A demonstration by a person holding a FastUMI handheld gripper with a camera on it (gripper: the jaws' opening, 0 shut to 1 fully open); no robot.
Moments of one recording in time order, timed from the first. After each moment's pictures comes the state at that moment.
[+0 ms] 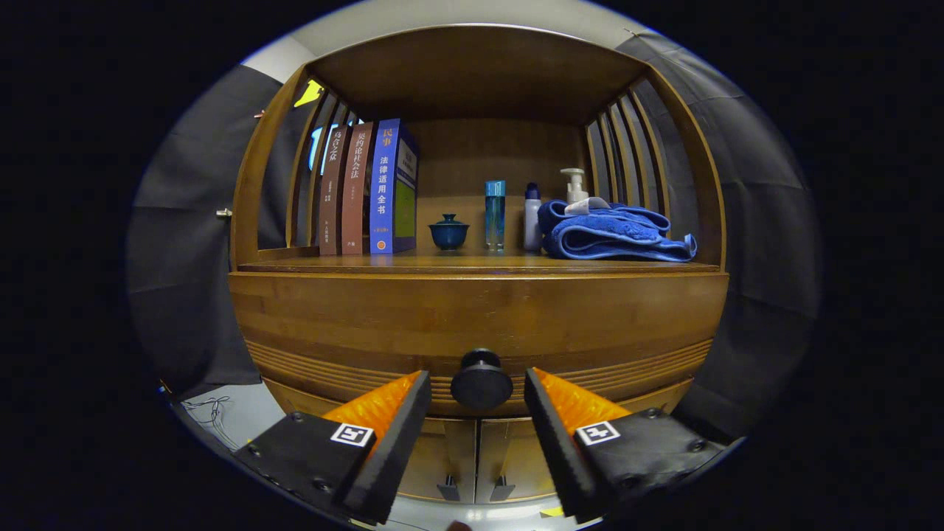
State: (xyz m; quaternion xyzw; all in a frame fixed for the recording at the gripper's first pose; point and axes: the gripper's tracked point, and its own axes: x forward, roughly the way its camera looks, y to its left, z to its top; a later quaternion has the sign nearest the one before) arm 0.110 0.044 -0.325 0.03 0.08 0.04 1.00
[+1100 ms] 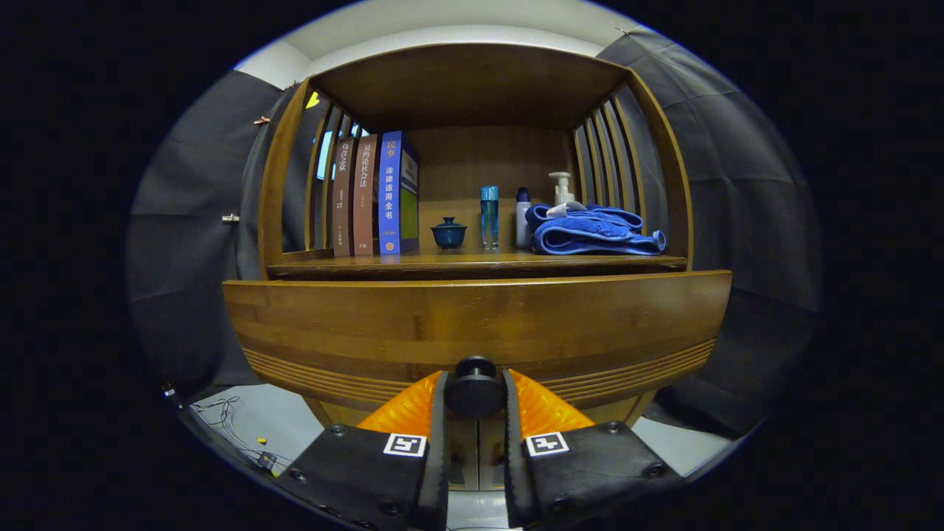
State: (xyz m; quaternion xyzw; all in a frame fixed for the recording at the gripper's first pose) arm 0.041 0.032 -0.319 0.04 0.09 0.03 0.99
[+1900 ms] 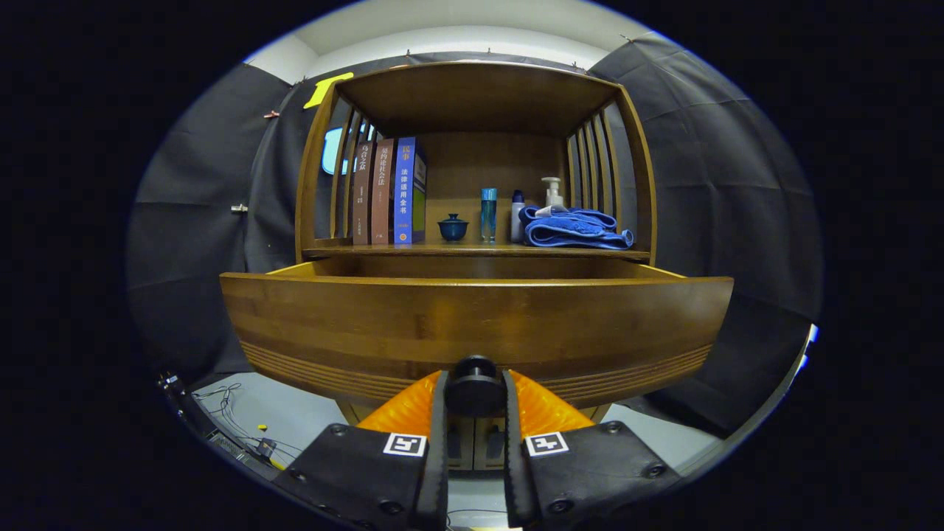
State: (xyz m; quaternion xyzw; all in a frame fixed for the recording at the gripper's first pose) arm -0.032 0.030 -0.320 0.02 0.10 0.02 0.99
